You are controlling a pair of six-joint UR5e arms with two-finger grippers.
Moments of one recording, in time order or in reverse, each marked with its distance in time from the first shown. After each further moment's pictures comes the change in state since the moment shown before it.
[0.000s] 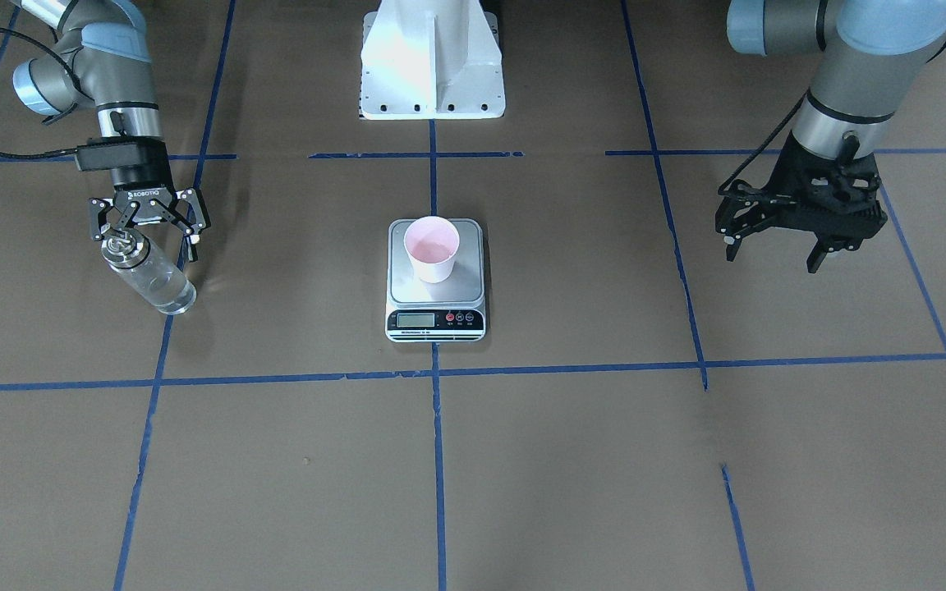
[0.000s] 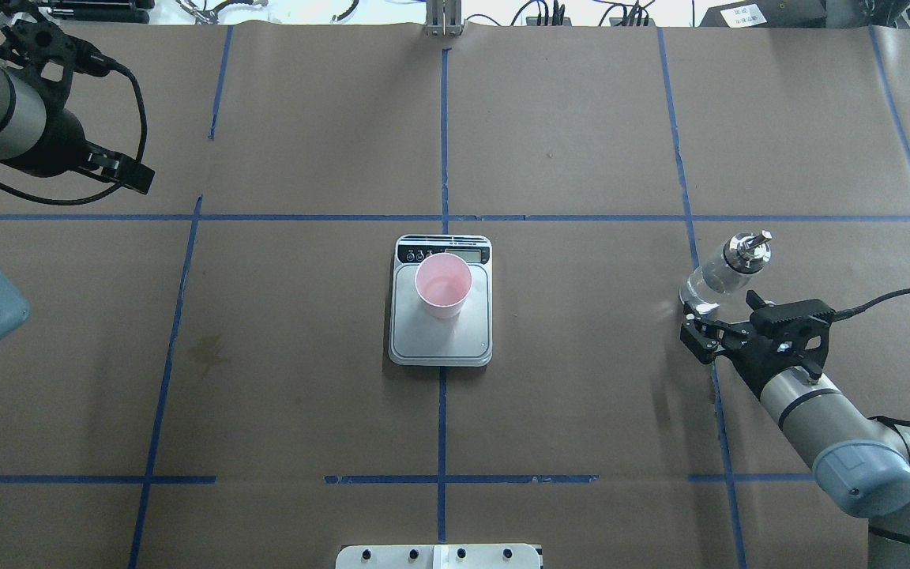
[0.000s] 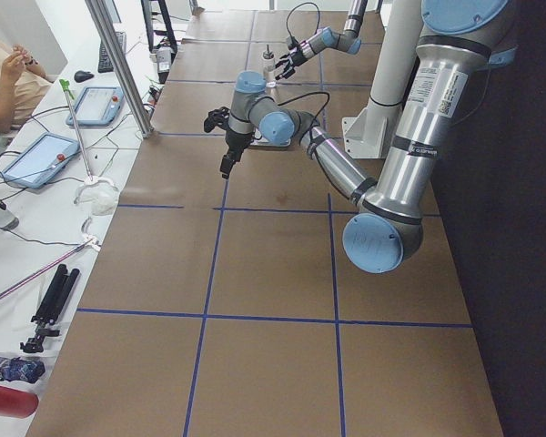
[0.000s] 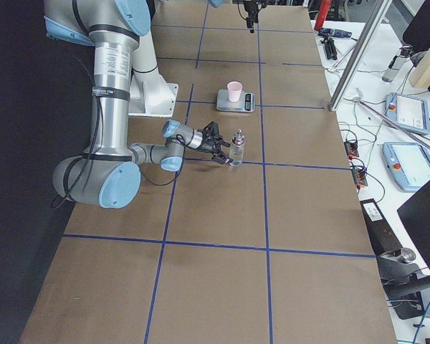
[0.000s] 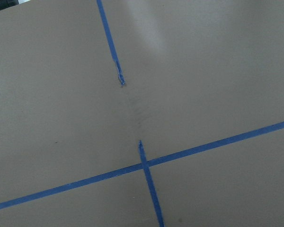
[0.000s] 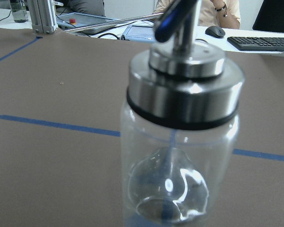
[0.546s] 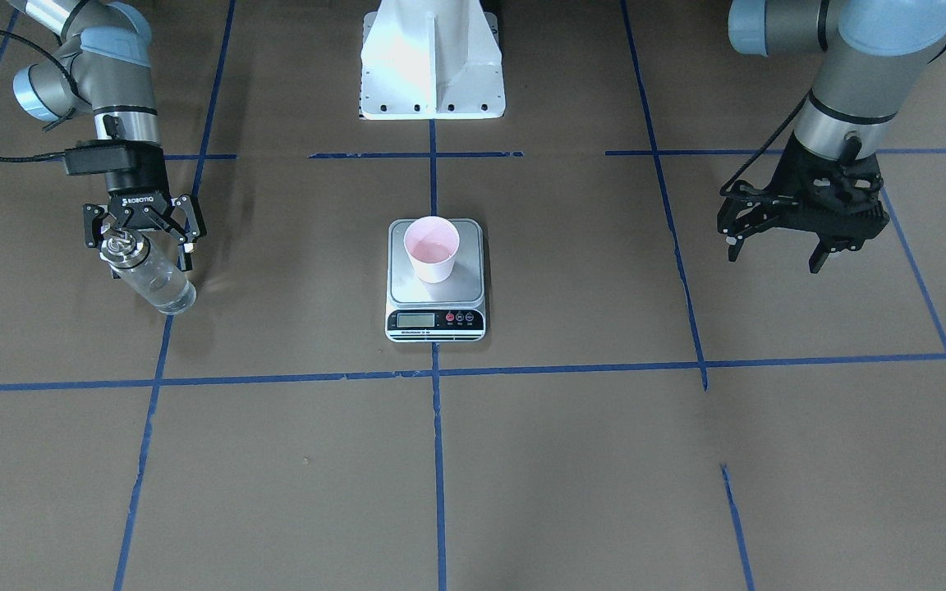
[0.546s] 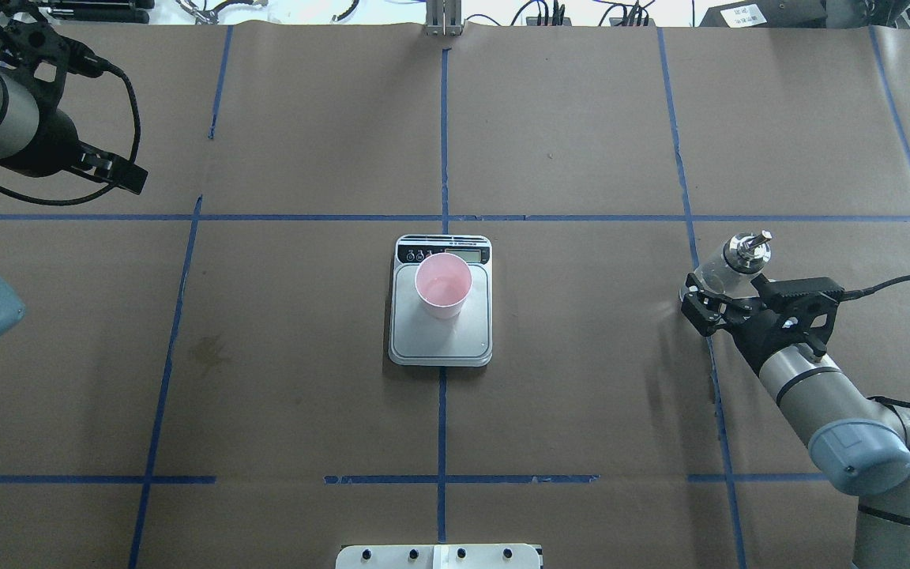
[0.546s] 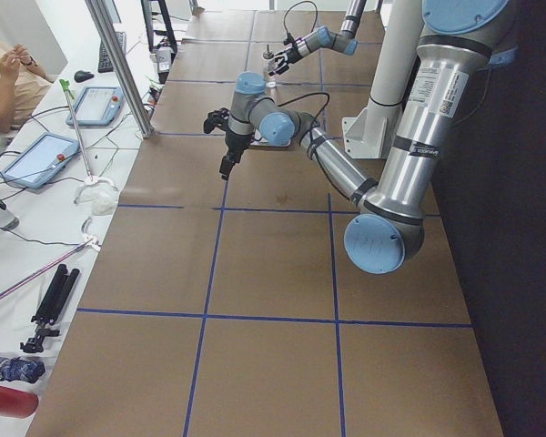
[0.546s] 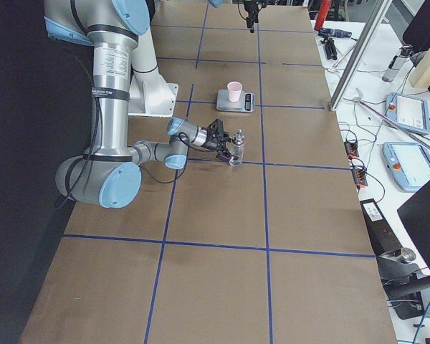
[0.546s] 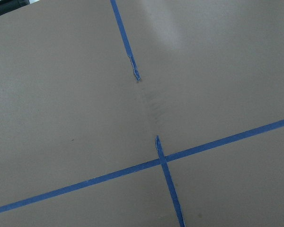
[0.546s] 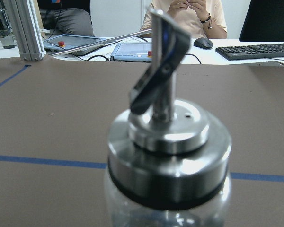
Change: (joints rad) left arm -0.001 0.001 0.001 0.000 0.001 -0.001; right arm 0.044 0.033 -0.001 0.000 -0.011 0.048
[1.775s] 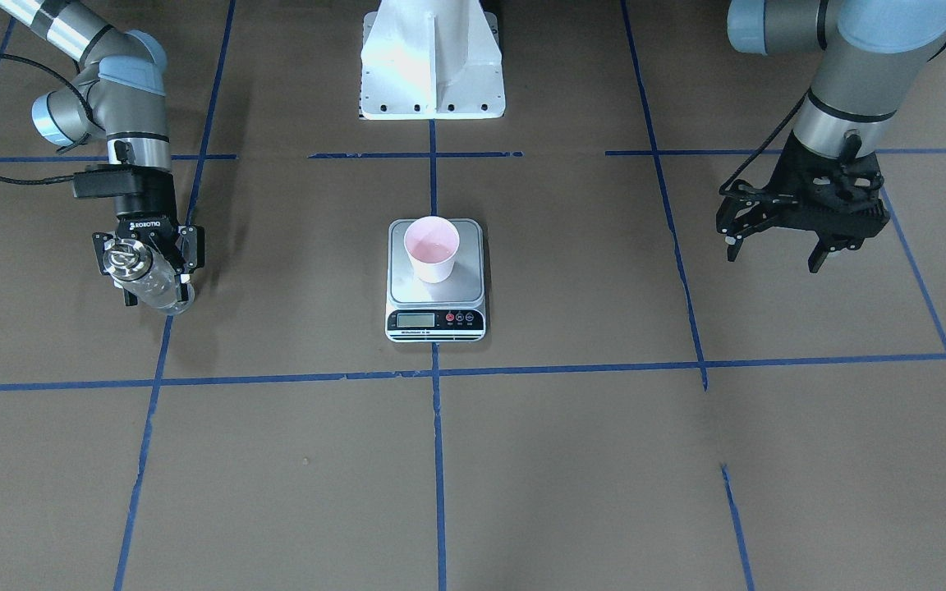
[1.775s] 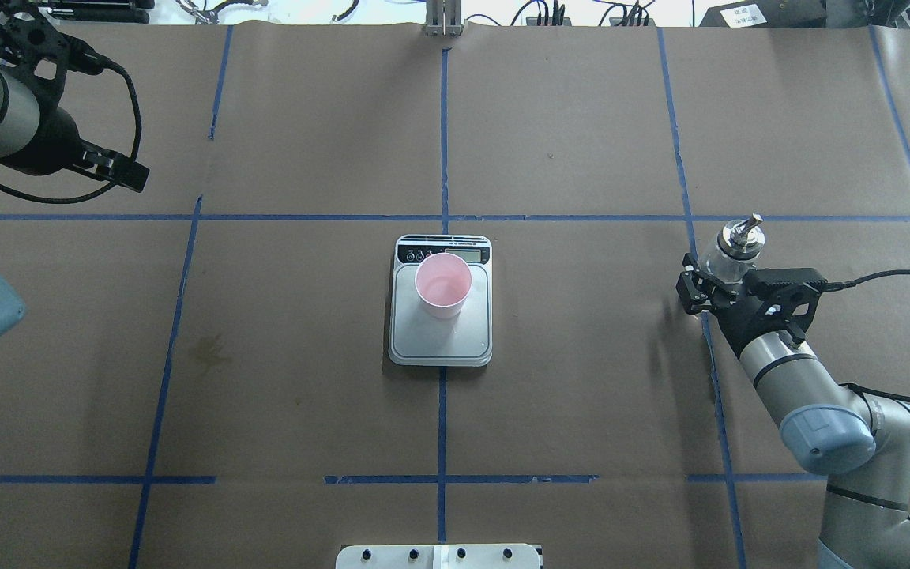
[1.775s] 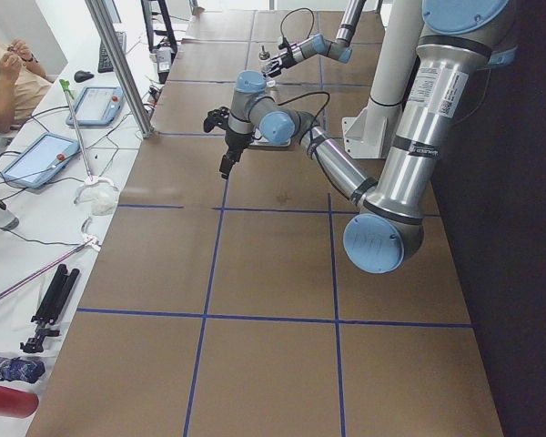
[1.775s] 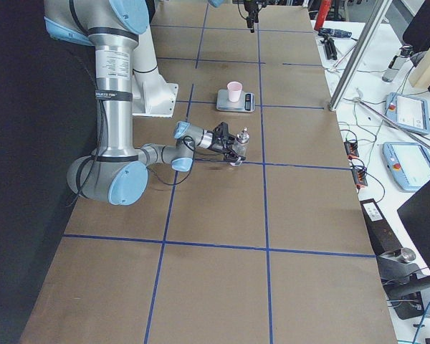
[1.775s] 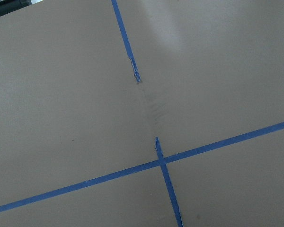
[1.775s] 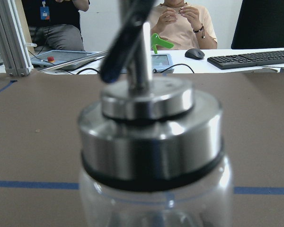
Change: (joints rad) left arm 0.000 -0.005 -0.003 0.002 0.002 -0.011; right arm 0.021 0.076 -0.117 0.054 -0.054 0.021
